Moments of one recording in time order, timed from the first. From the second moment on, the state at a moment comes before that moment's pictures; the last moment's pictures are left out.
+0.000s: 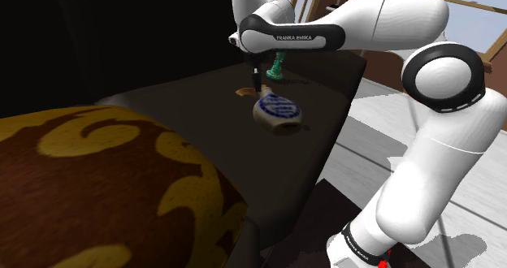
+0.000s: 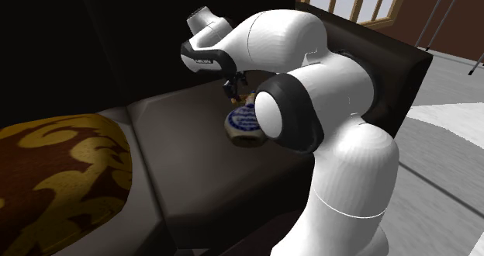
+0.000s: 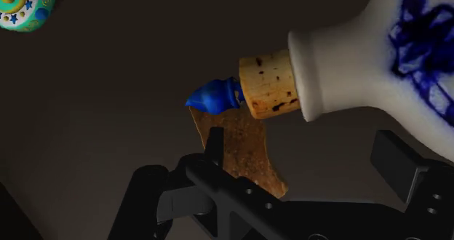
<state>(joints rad) 0.08 0.15 0.14 -1.64 -0.47 1.68 -0.61</state>
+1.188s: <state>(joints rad) 0.10 0.29 0.15 -1.59 -0.58 1.76 -0.68</state>
